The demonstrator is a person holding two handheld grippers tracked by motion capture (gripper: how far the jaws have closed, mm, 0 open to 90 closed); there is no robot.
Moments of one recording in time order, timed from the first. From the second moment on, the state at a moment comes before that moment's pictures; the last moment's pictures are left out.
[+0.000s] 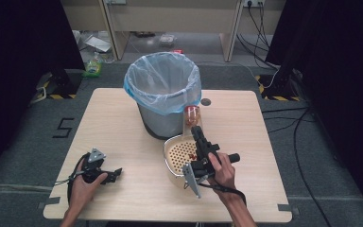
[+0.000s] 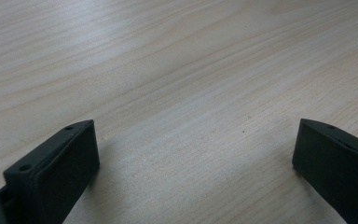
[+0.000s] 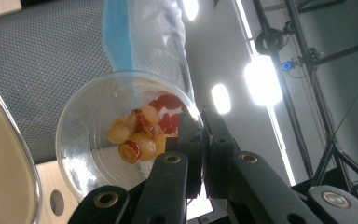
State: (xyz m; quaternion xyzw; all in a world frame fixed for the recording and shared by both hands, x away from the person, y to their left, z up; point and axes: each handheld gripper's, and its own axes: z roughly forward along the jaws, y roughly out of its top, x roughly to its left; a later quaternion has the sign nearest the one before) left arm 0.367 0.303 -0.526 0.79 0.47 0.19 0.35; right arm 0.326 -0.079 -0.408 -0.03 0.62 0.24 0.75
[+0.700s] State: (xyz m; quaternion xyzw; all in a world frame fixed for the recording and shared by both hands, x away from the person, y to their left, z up) left arm 0.367 0.303 -0.526 0.79 0.47 0.19 0.35; right arm 0.322 -0.072 -0.414 -0.04 0.61 0.23 0.76
